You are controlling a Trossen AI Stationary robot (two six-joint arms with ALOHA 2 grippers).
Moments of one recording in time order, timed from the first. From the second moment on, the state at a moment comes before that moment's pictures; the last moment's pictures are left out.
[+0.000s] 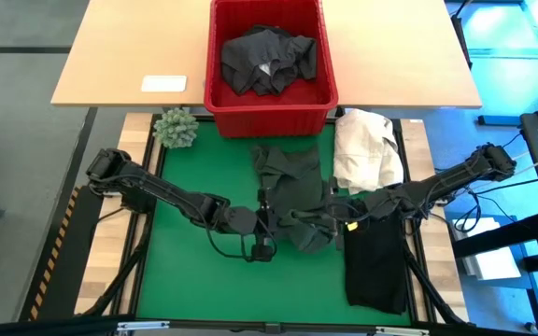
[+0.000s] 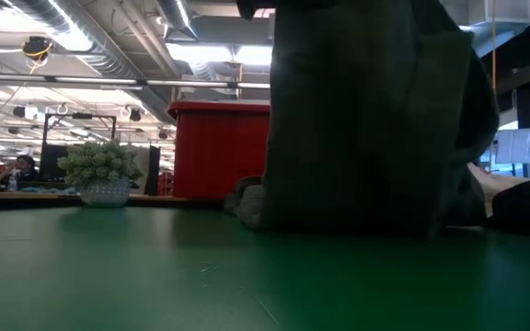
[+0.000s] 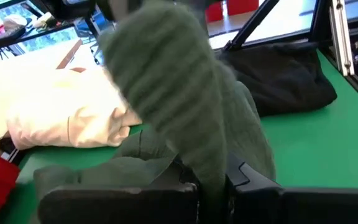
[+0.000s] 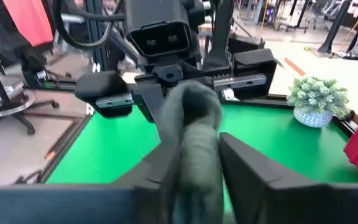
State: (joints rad) left arm -0.32 1.67 1.21 0.03 -0.44 0.07; right arm 0.39 1.14 0.78 0.14 0.31 0.02
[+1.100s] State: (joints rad) left arm -0.33 1.49 1.24 0.07 -0.65 0.24; right arm 0.51 1.28 0.92 -0.20 0.54 0.31
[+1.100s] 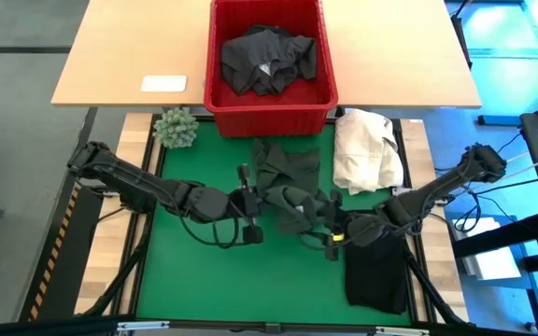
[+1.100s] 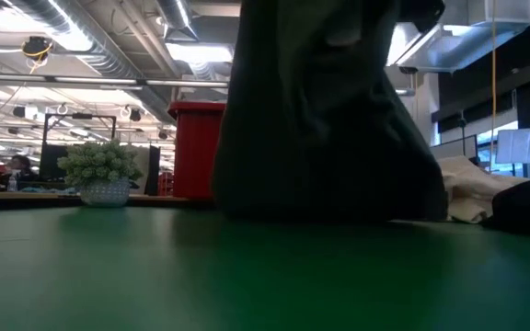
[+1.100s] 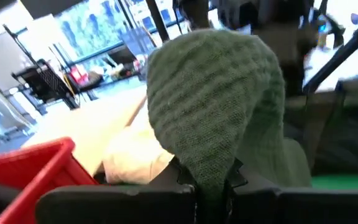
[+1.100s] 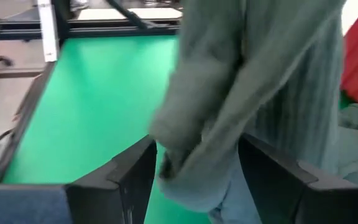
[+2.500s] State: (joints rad) left arm -0.65 1.30 1.31 -0.40 -0.83 0.14; right arm 0.49 1.26 1.33 -0.36 0.74 -0.11
